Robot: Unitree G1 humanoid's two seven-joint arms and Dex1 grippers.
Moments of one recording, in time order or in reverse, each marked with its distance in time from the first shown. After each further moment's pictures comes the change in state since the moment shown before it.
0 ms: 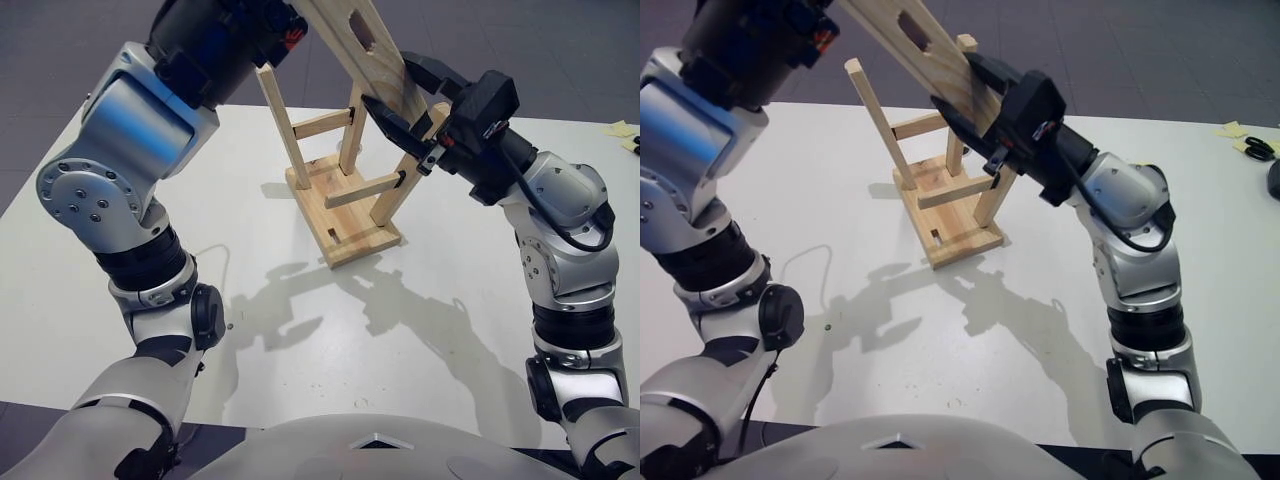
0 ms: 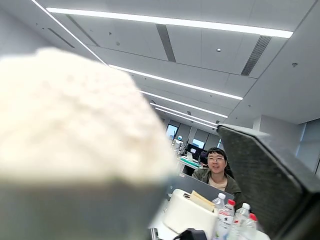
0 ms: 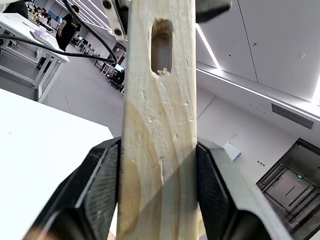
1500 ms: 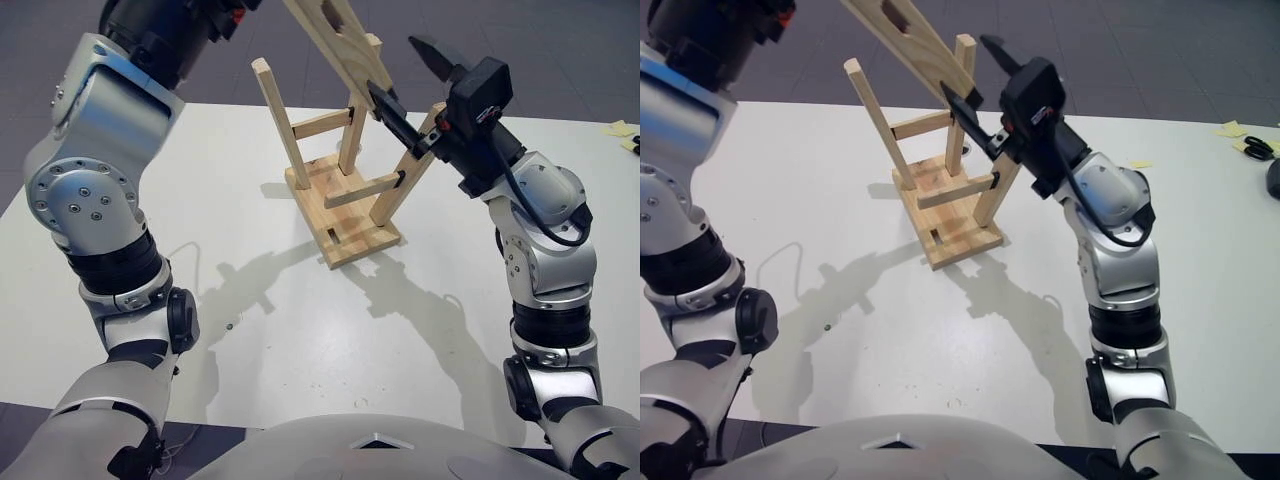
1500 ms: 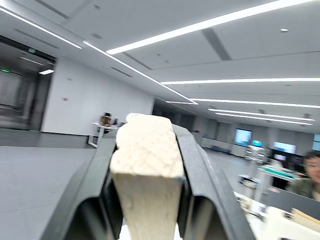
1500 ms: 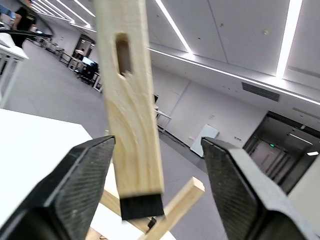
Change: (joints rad) left arm 0.031 0.132 0.003 0.007 0.335 -0.192 -0.067; right arm -0.006 0.109 -0.034 0.042 -0.074 0.081 -0.121
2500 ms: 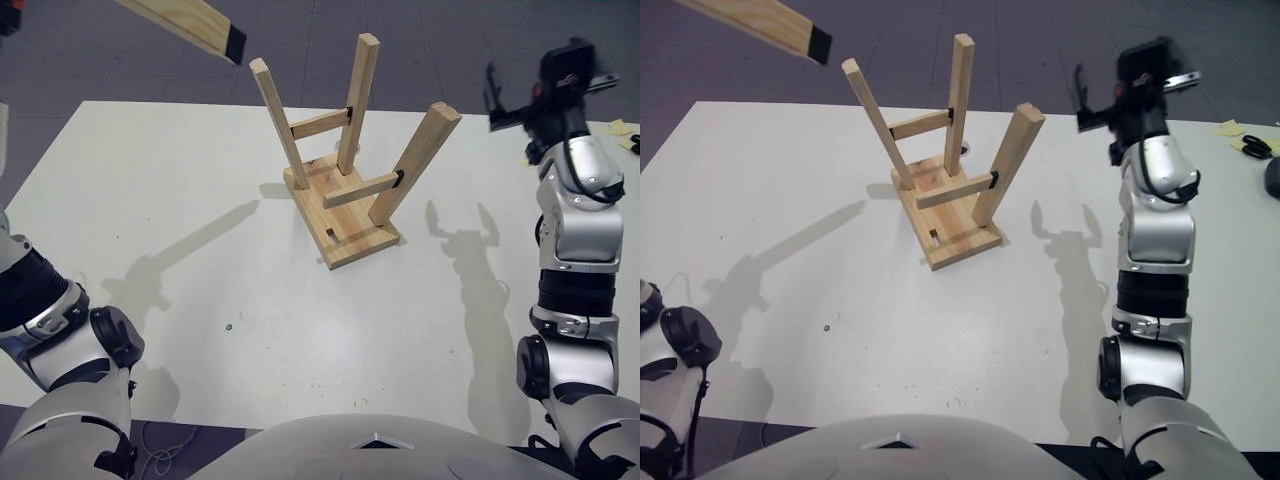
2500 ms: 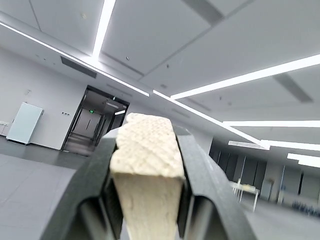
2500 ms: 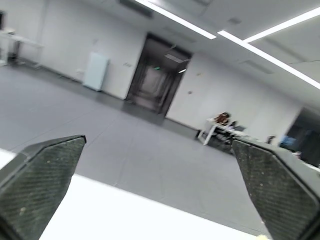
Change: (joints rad) left arm 0.166 0.242 0.284 0.065 -0.034 -0.083 -0.101; right arm -0.038 -0.054 -0.144 0.317 -0.172 0.124 -0.231
